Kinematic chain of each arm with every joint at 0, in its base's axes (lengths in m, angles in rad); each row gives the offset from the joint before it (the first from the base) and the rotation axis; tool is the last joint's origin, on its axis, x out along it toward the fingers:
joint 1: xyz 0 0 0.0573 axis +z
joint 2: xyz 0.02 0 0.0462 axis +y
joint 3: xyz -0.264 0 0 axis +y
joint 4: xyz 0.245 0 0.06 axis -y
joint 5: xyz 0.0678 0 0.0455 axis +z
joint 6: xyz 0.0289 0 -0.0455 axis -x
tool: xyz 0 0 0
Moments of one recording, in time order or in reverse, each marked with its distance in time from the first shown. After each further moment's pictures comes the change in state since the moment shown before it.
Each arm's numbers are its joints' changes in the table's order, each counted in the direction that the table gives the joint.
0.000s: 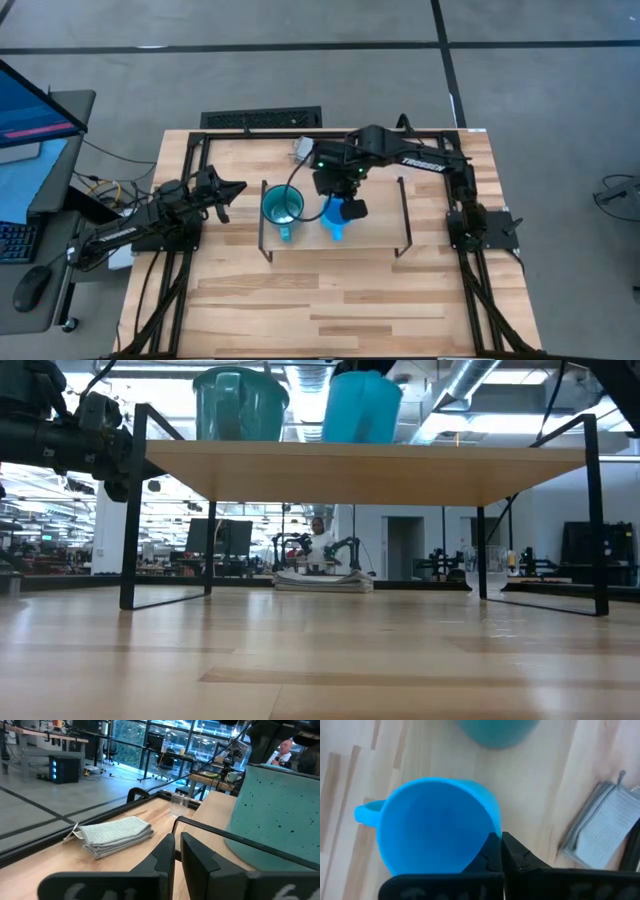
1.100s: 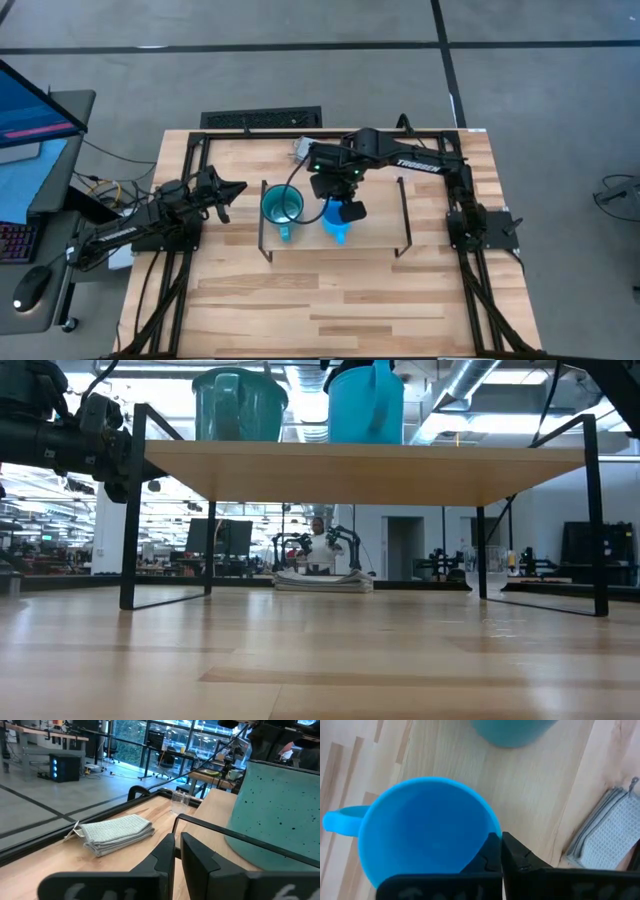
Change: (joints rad) left arm 0.000 0.012 0.000 0.000 0.002 -0.003; right arm -0.001 0.030 0.015 0.011 0.010 0.047
